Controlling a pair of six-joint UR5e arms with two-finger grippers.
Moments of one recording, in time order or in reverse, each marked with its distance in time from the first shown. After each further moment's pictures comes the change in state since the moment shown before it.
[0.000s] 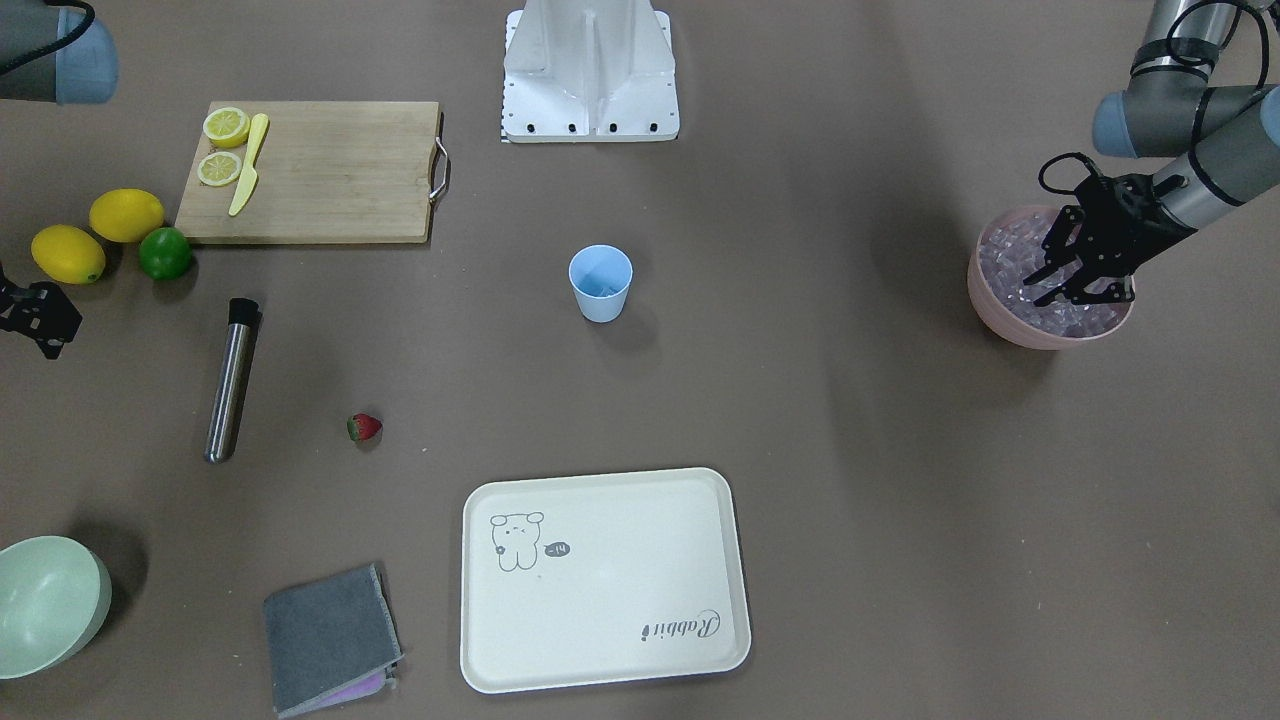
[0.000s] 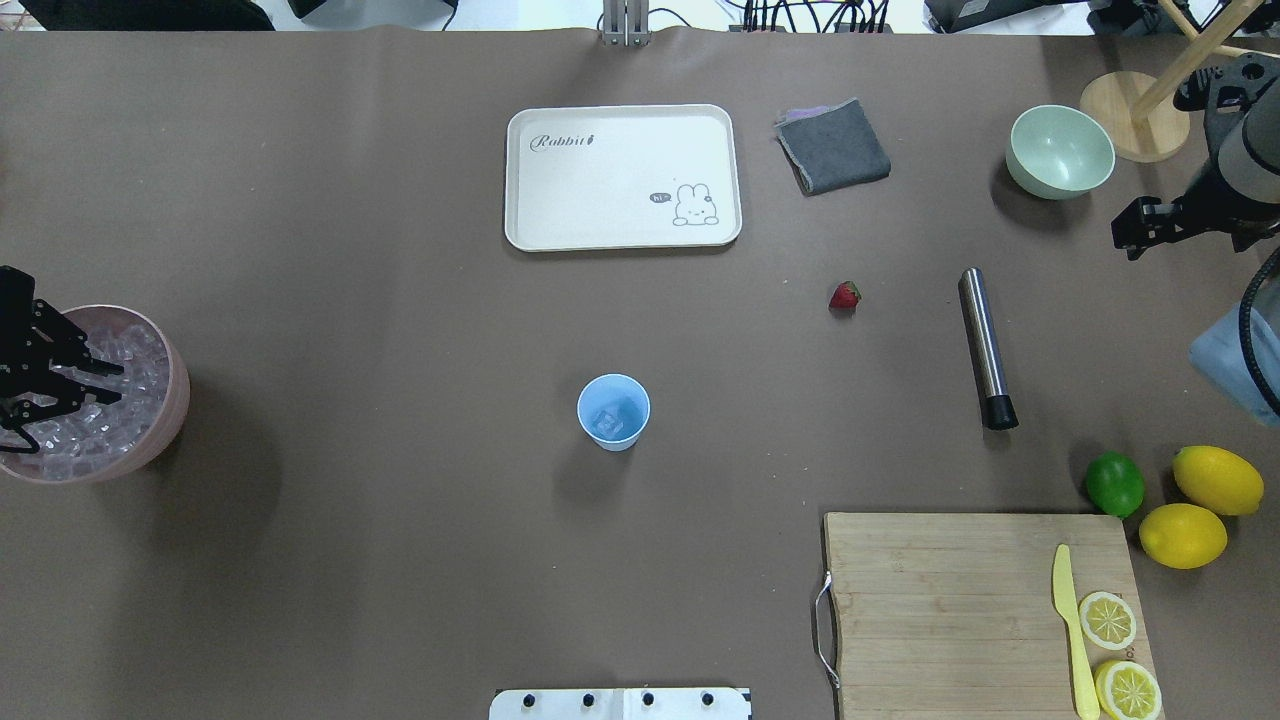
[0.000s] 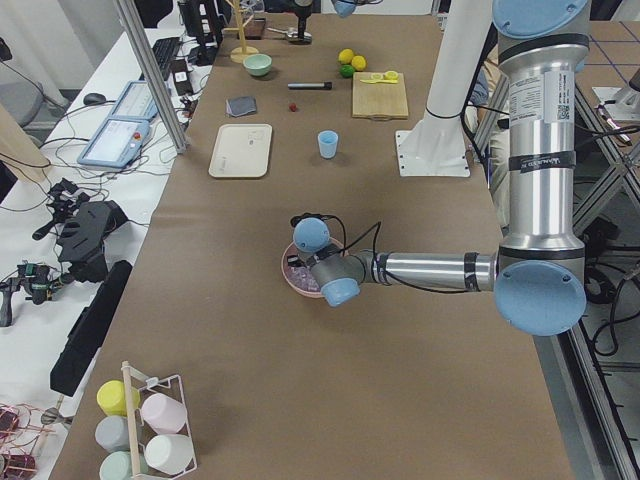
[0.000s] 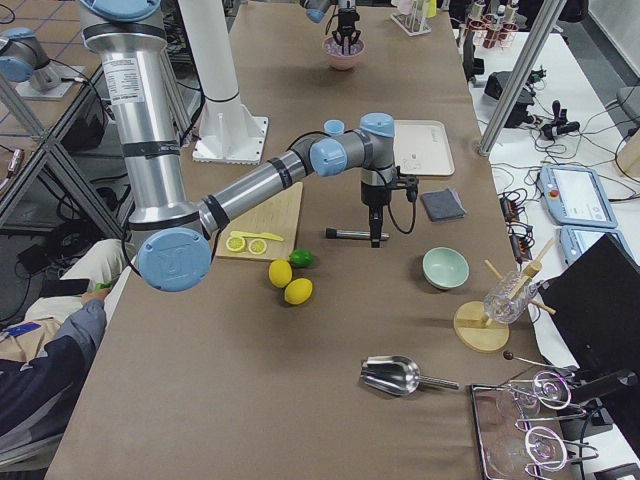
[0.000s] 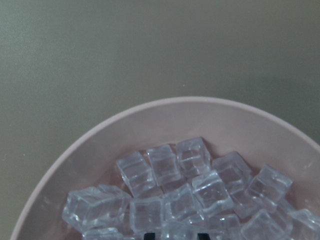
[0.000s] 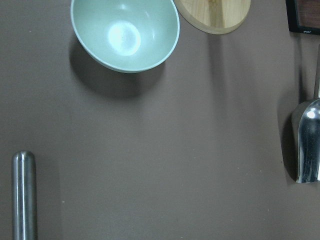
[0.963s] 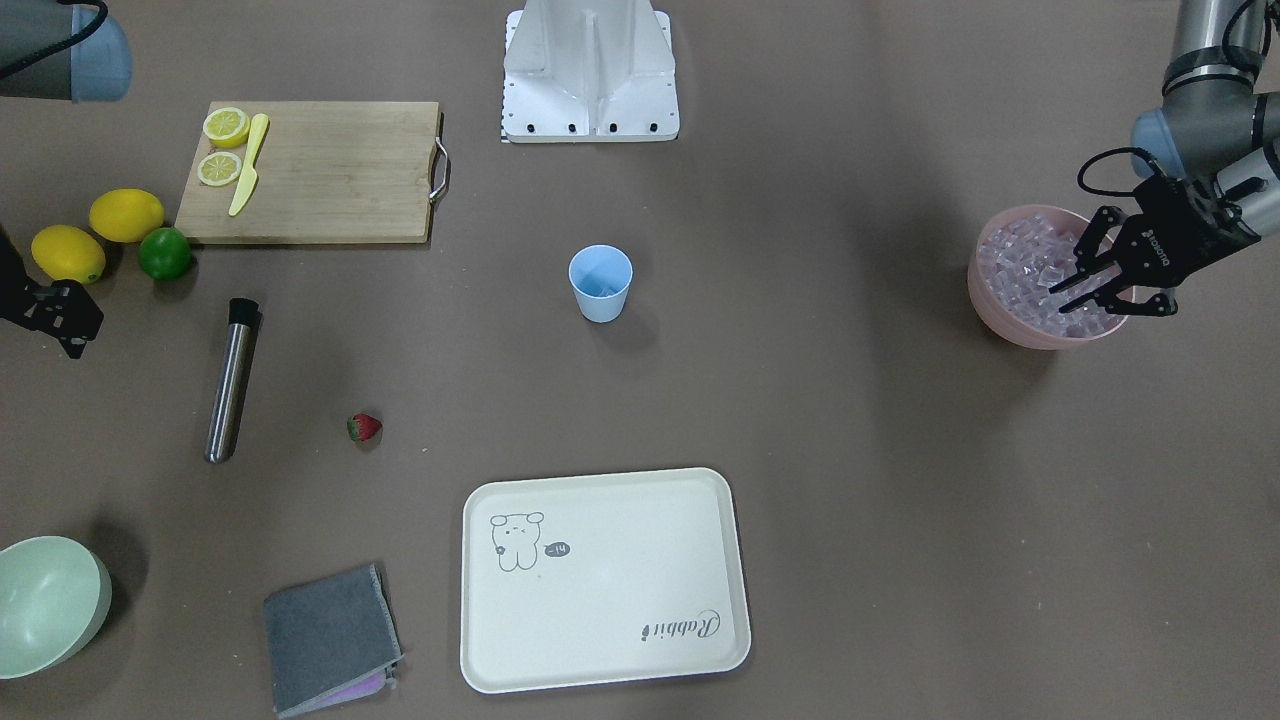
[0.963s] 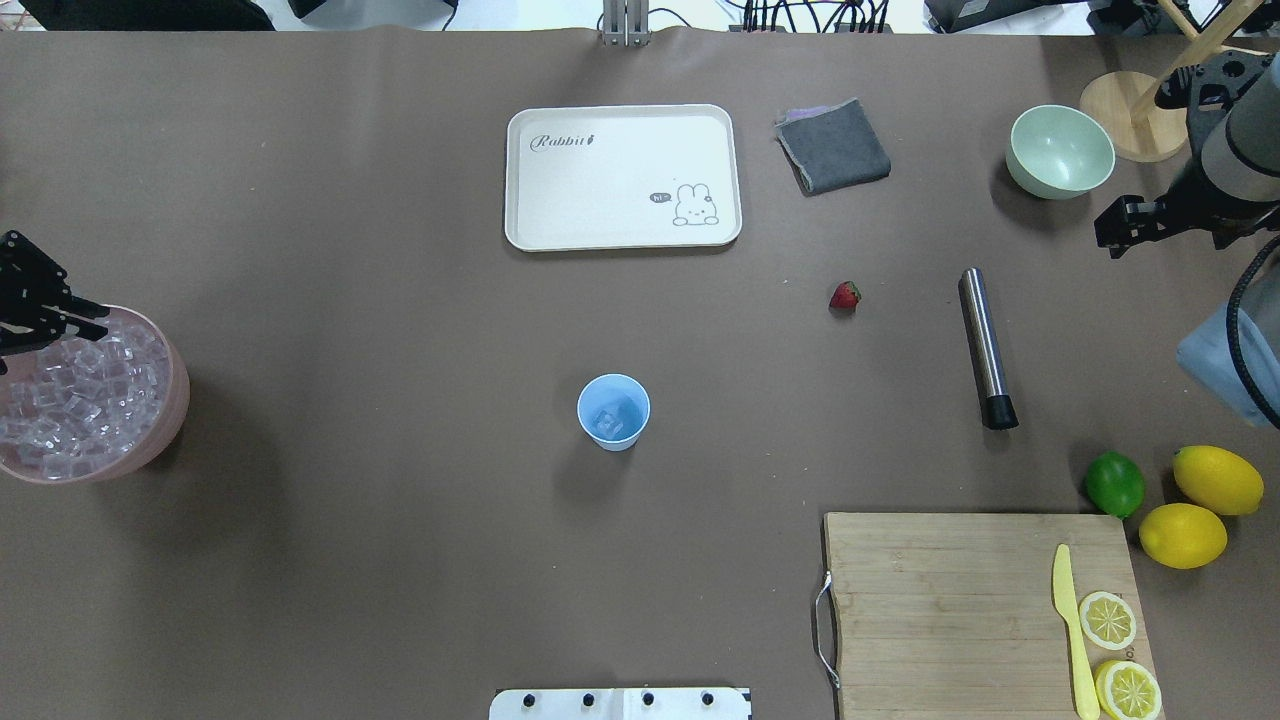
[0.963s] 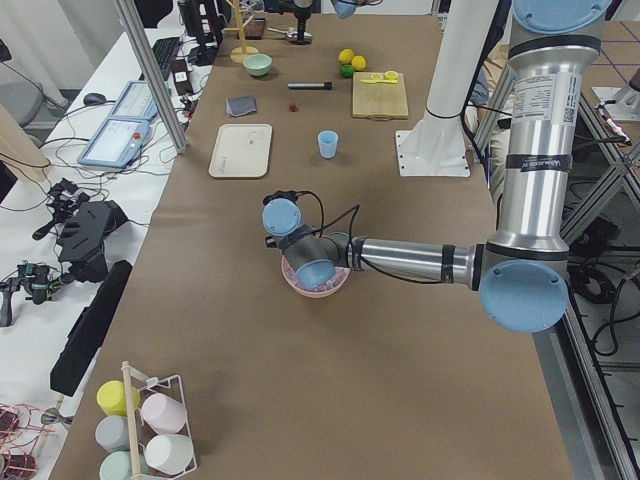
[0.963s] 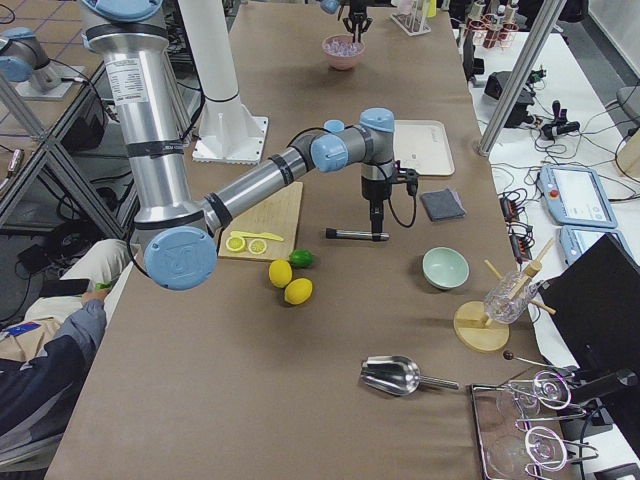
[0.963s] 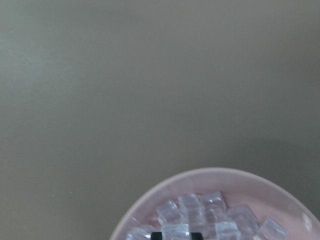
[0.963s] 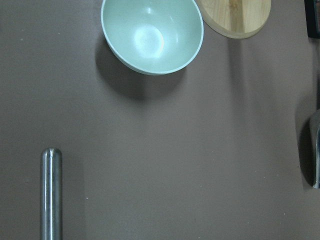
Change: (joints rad) left arm -0.155 -0.134 -0.005 0.141 -0.188 -0.059; right arm -0.023 0.023 0.007 0.001 0.009 0.000
